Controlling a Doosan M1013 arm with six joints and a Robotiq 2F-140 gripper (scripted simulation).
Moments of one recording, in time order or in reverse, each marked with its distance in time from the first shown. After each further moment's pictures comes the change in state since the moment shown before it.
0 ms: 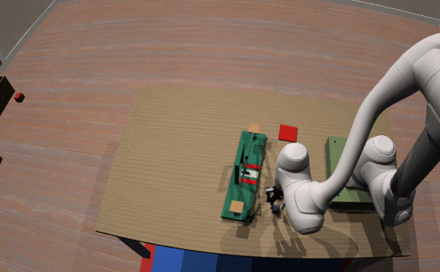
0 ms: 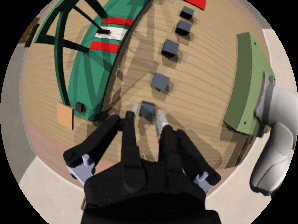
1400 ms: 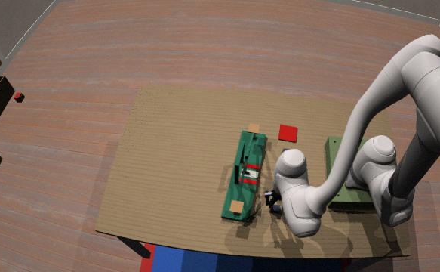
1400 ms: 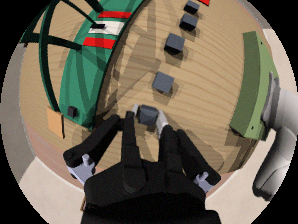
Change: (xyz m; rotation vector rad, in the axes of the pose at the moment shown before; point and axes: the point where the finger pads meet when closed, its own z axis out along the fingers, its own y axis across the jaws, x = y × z) arm 0.000 -0.001 0.036 0.000 0.000 0.000
